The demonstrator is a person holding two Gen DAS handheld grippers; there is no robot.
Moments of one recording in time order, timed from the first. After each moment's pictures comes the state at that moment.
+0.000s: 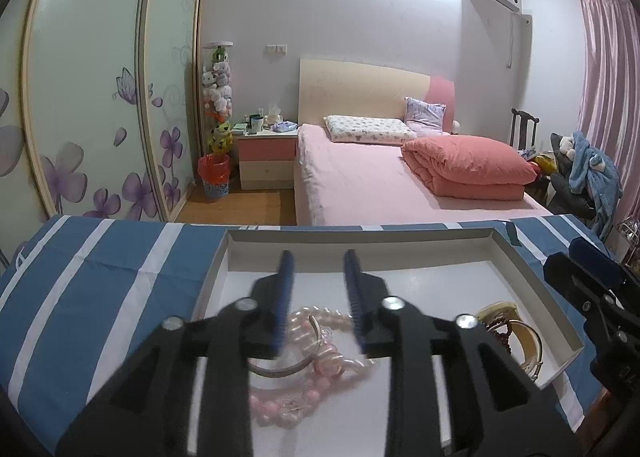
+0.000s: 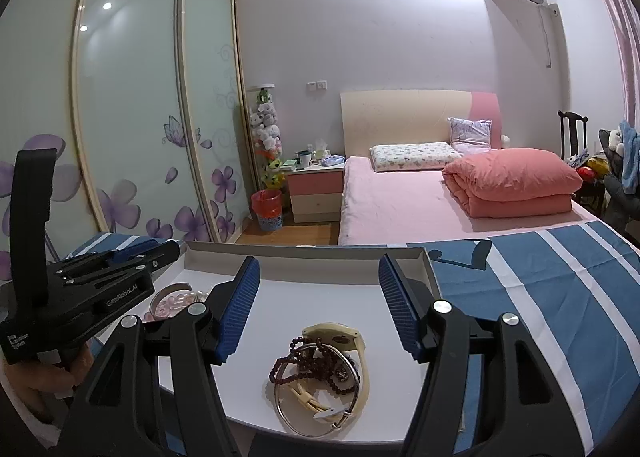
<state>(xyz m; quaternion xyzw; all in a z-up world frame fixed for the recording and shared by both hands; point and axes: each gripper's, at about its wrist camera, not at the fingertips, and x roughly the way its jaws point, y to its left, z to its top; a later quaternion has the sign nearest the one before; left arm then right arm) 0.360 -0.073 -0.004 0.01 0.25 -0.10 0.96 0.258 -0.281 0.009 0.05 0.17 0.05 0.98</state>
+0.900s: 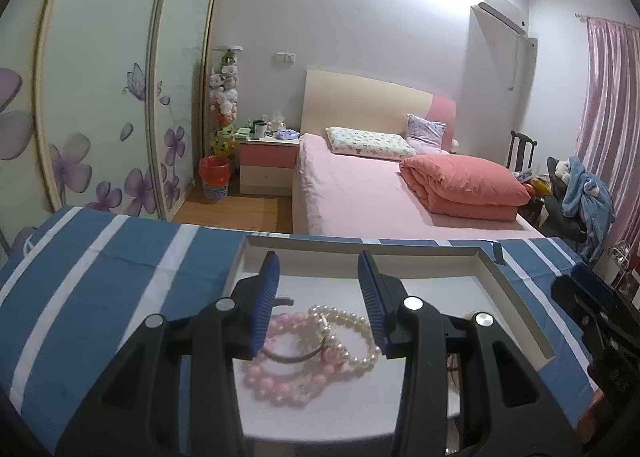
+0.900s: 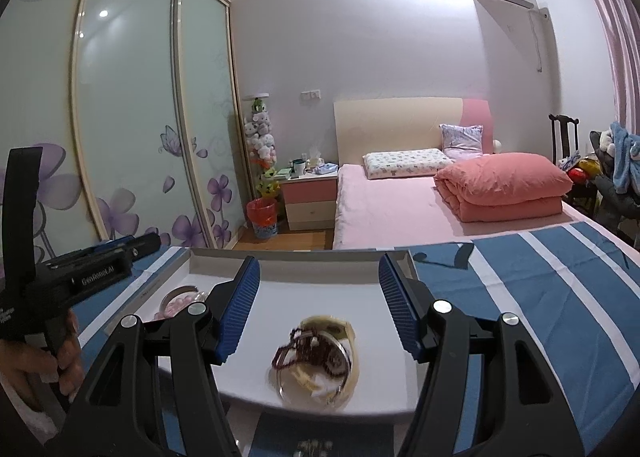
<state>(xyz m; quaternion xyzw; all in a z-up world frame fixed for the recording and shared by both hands) 0.331 -0.048 0.018 -0.03 0.23 -0.10 0.97 0.225 -0.291 0.017 0.06 0.16 0.04 0.98</state>
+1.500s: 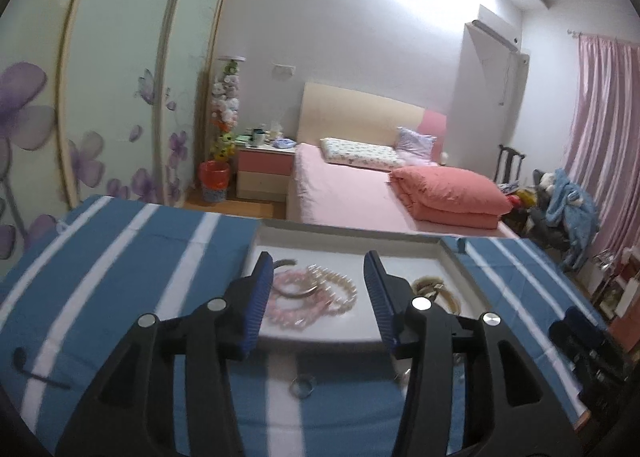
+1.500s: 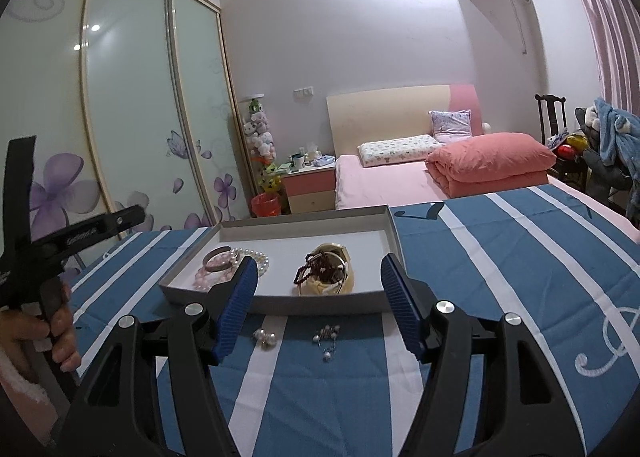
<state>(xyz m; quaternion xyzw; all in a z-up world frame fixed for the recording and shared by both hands) 0.221 -0.025 0.045 -0.04 0.22 -0.09 0.97 0.132 -0.297 0.018 0.09 0.17 0.04 0.98</state>
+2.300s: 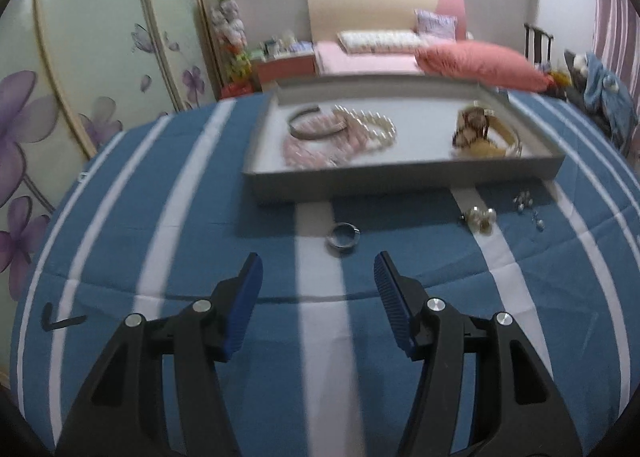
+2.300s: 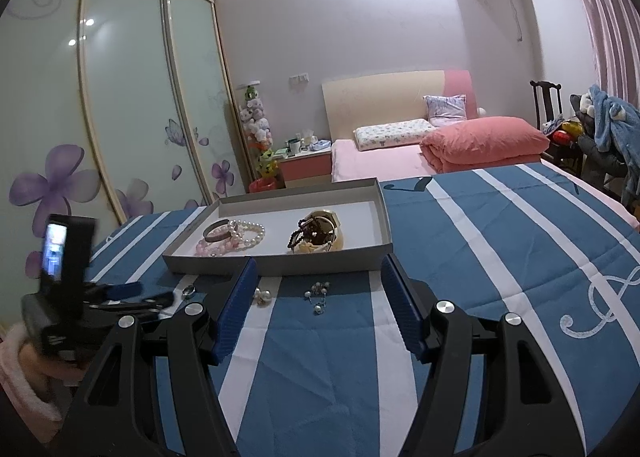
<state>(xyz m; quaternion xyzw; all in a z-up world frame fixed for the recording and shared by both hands) 0.219 -0.049 -0.048 0.09 0.40 -0.05 0.91 0.104 -0.314 -0.001 0.10 0.20 0.04 0.97</state>
